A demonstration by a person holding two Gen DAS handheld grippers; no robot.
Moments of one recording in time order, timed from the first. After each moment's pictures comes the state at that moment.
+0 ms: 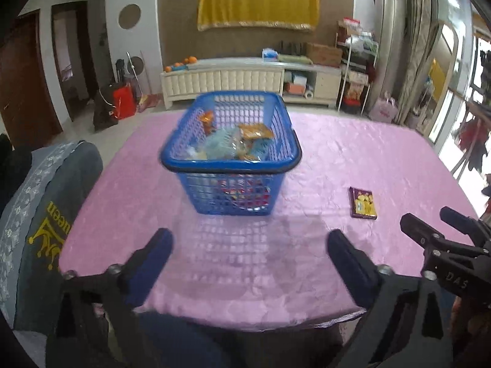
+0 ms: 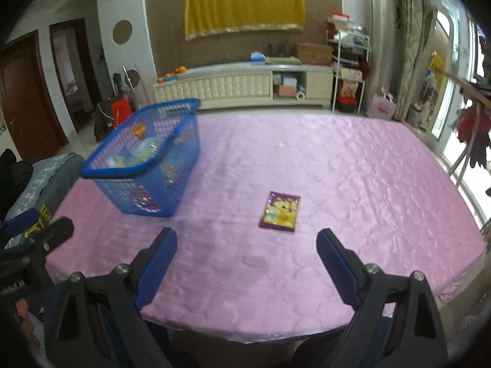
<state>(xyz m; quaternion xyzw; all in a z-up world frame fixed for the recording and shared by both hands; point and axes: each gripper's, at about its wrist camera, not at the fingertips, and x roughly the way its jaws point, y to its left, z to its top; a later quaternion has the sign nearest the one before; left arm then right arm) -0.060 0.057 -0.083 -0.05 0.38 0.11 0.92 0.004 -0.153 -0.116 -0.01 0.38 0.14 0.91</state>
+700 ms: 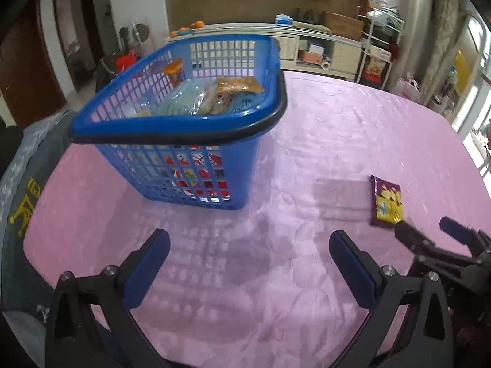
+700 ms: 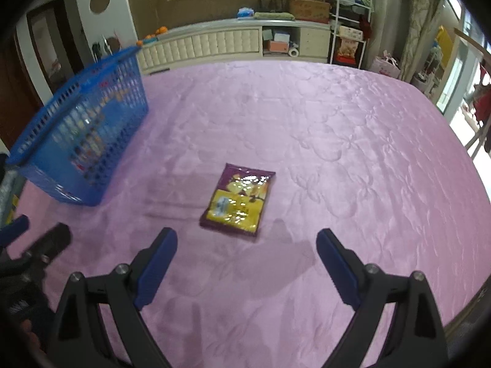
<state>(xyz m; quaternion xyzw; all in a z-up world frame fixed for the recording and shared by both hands) 0.029 0.030 -0.162 -0.08 0.45 0.15 0.88 0.098 -0.170 -0.198 -0.04 0.46 0.13 0.88</state>
